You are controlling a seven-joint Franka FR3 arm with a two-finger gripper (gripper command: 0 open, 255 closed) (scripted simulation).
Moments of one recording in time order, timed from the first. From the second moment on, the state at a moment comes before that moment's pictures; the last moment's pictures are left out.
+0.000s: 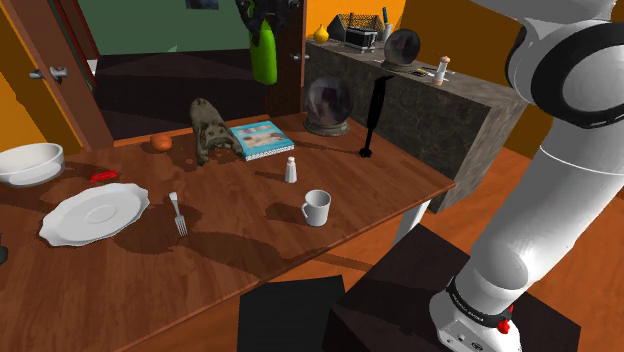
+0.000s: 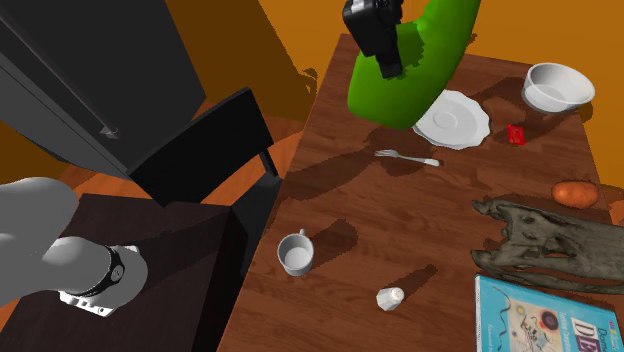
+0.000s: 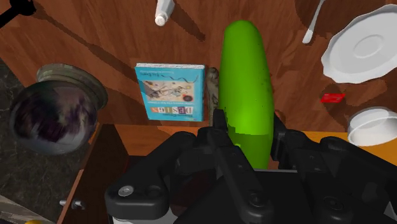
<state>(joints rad) -0.20 0.09 0.65 -1.25 -0.33 1.70 0.61</state>
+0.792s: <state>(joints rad) -0.38 -0.19 0.43 -1.55 -0.04 1.83 0.25</state>
